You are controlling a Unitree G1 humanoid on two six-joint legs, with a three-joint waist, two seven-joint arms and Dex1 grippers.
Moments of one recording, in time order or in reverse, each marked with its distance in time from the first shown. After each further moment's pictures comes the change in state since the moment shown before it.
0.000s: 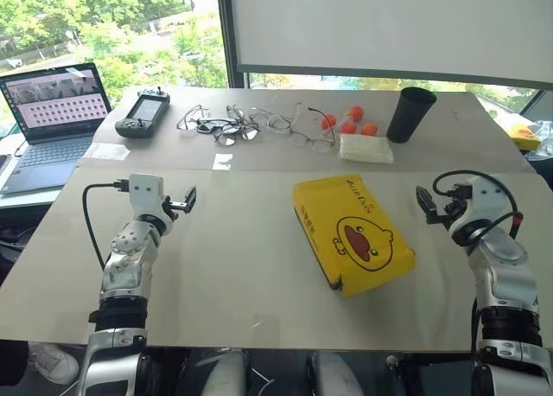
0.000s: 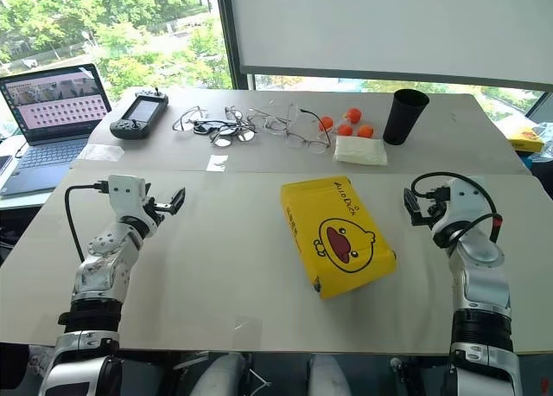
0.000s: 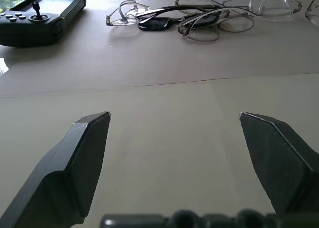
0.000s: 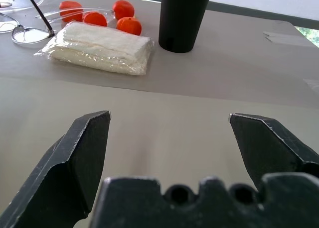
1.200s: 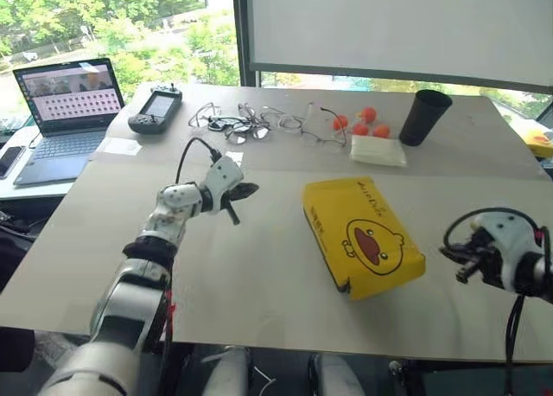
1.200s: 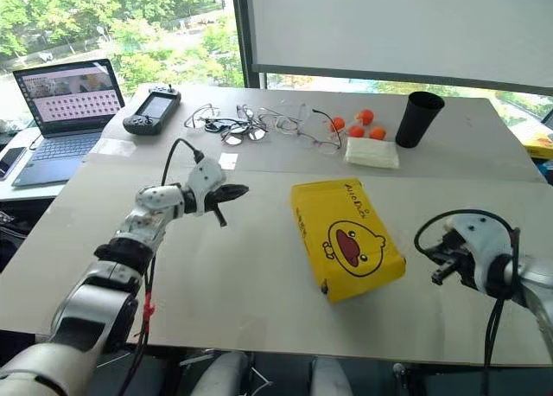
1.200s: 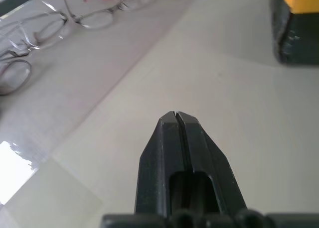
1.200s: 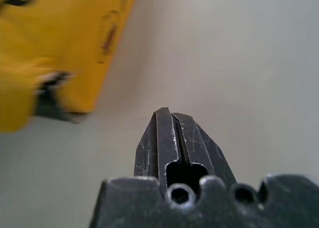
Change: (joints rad) left arm -0.522 -0.011 -0.365 0.681 0.187 -0.428 -0.570; right arm 0.508 -0.486 -0.140 -0.798 0.230 0.768 0.452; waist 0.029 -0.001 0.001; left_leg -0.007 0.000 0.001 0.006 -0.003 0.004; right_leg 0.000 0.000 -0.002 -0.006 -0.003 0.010
